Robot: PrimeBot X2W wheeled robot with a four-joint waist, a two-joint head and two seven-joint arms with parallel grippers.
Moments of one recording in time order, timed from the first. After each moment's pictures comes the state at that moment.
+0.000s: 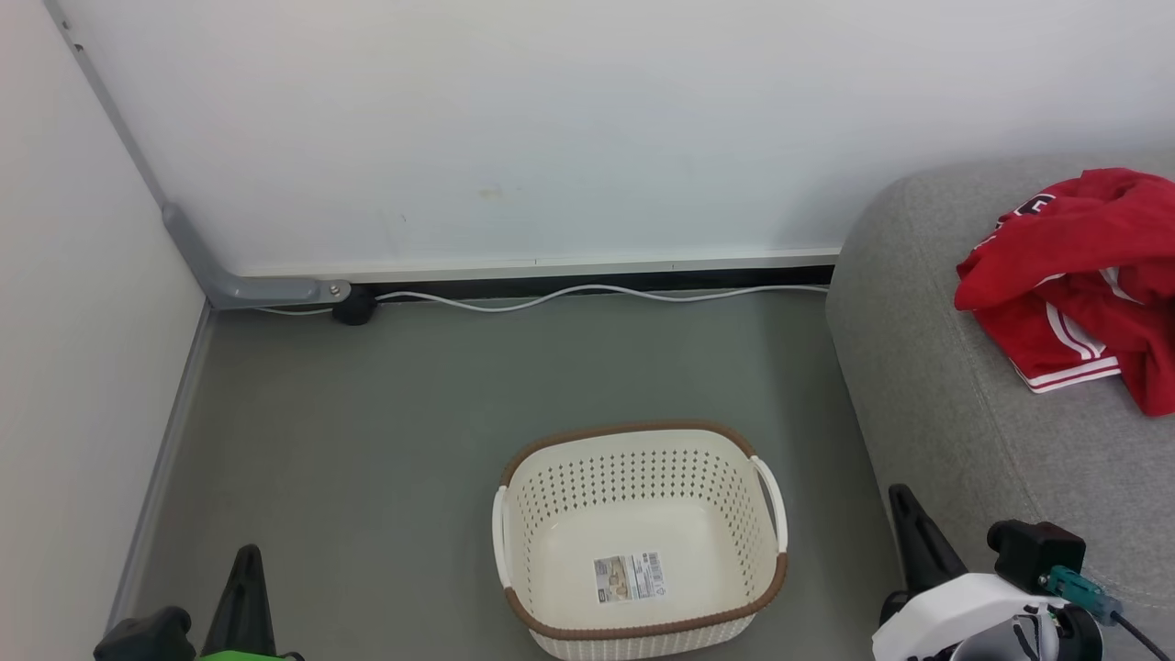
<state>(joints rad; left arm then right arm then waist) 0.17 0.15 -0.17 0.15 -0.50 0.11 -0.23 0.13 -0.11 0.26 0.22 0.42 -0.07 -0.21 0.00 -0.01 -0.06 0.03</state>
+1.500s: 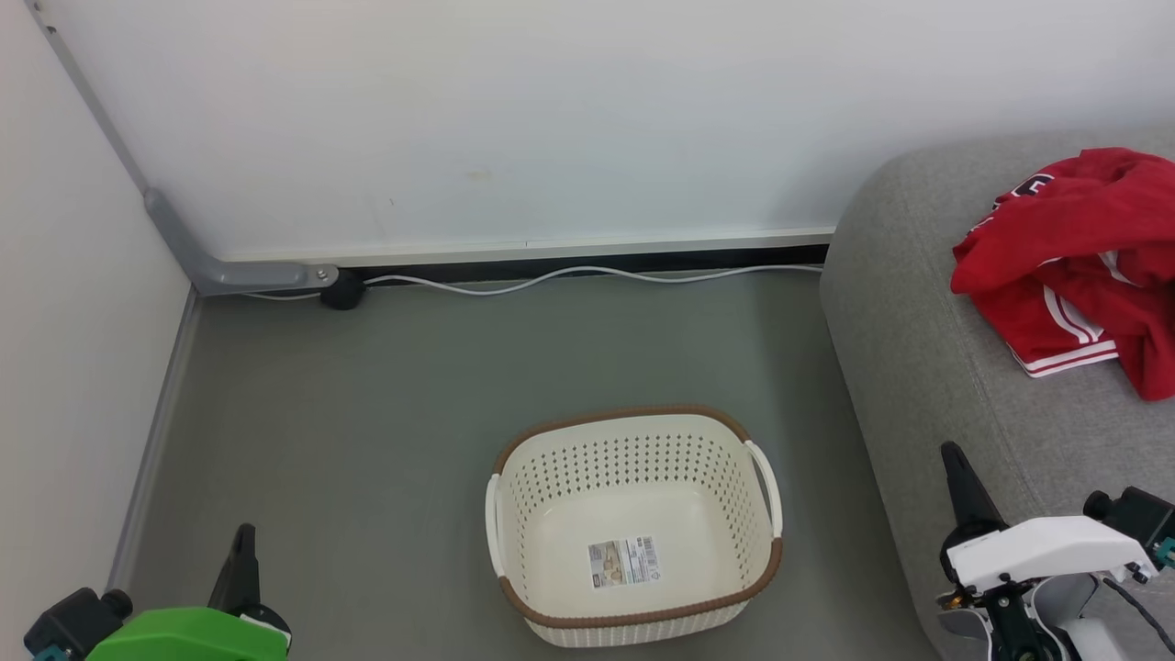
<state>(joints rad) 0.09 0.10 -0.06 0.20 -1.03 0.00 -0.07 0.06 -0.09 0.09 0.23 1.00 0.01 -0.07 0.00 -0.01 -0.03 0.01</state>
